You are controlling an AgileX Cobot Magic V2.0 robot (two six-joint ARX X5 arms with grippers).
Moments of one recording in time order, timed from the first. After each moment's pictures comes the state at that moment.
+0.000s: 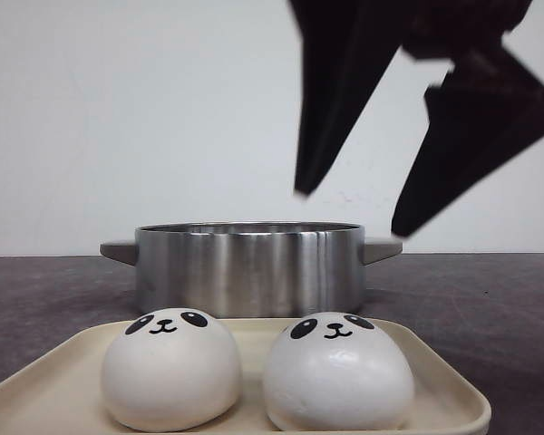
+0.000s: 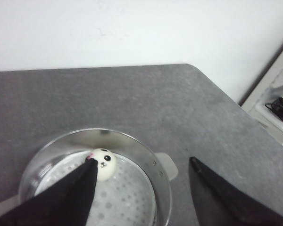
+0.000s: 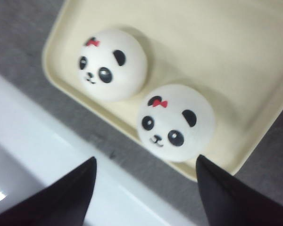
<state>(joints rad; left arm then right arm) -0.63 1.08 1.12 -0.33 0.01 -0.28 0.96 1.30 0.94 -0.77 -0.16 0.55</state>
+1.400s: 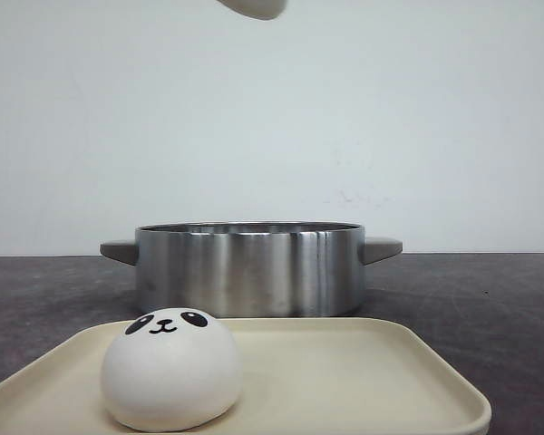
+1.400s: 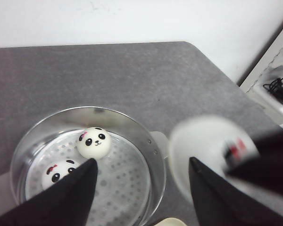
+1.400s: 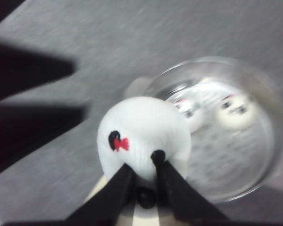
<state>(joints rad) -0.66 1.08 1.12 -0.39 0.00 -0.31 0.83 1.42 1.52 -0.75 0.08 0.33</state>
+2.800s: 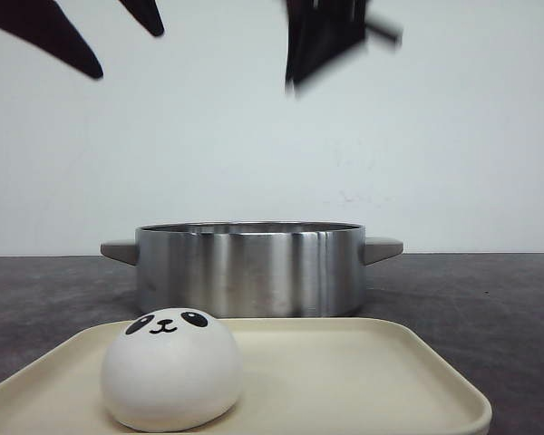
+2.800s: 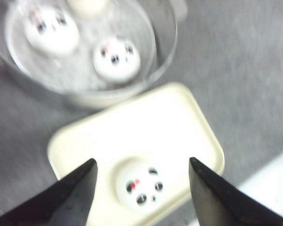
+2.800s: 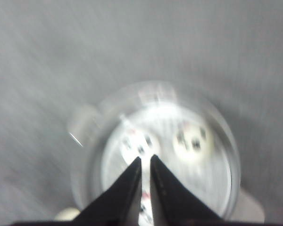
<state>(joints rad) -0.71 1.11 1.10 -0.83 0.13 -0.35 0.58 1.68 1.84 -0.83 -0.13 0.21</state>
